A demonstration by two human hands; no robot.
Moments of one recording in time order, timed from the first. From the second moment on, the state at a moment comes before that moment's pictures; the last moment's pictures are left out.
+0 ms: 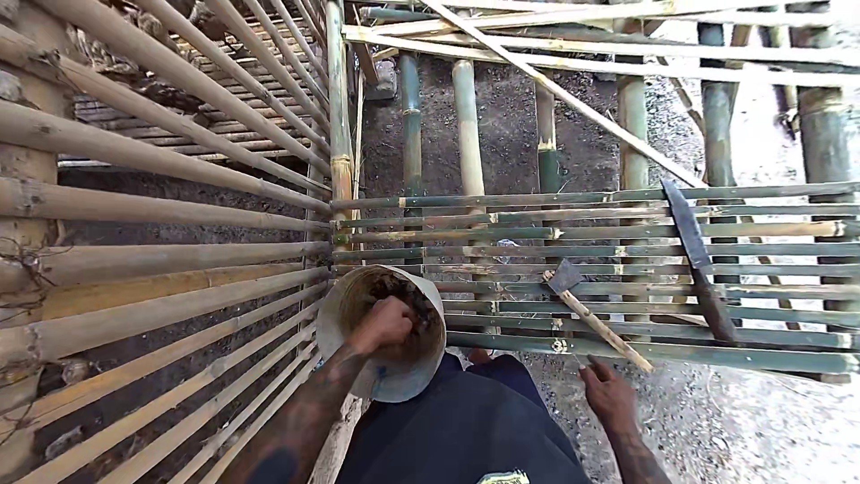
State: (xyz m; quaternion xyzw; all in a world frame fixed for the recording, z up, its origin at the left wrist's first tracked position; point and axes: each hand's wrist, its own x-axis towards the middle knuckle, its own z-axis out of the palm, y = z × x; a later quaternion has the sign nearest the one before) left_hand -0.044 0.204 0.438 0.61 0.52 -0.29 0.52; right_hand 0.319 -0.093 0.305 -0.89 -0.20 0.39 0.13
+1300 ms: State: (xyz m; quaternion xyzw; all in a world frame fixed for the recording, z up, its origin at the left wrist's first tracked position) left_hand -0.031 0.441 0.155 0.75 0.56 0.14 0.32; right_hand 0.228 0.084 0.250 -0.82 -0.41 0.32 0.23
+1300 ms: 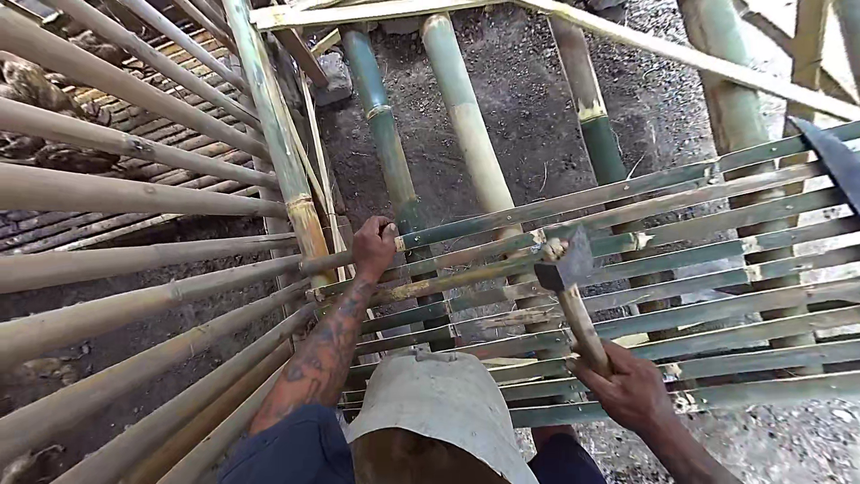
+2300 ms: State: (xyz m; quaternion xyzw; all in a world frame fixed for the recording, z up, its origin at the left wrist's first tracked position) left_hand -0.027 0.461 0.142 0.79 0.31 0.22 0.48; right_hand 0.200 0.135 0.220 -0.75 -0.38 0.40 0.37
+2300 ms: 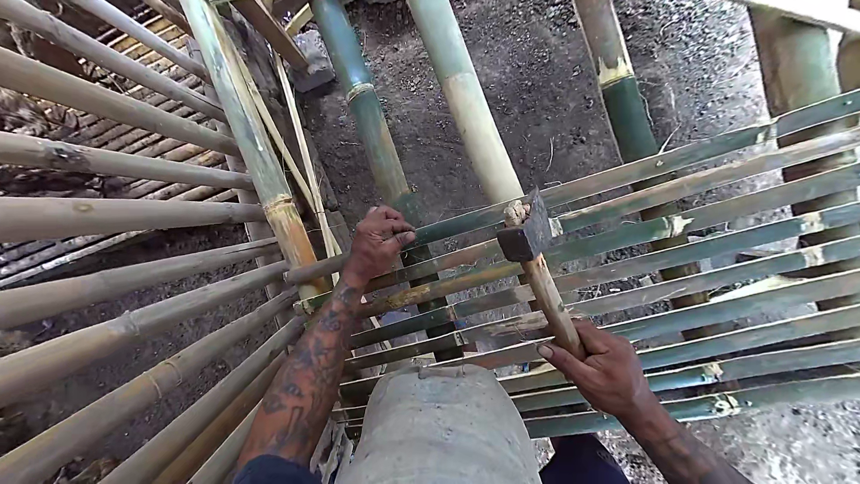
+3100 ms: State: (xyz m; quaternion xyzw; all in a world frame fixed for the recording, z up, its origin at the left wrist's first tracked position) left_hand -0.024 0.463 0.150 0.77 0.32 0.25 0.49; right_hand 0.185 0.133 0.219 -0.71 -0.38 0.42 0.41
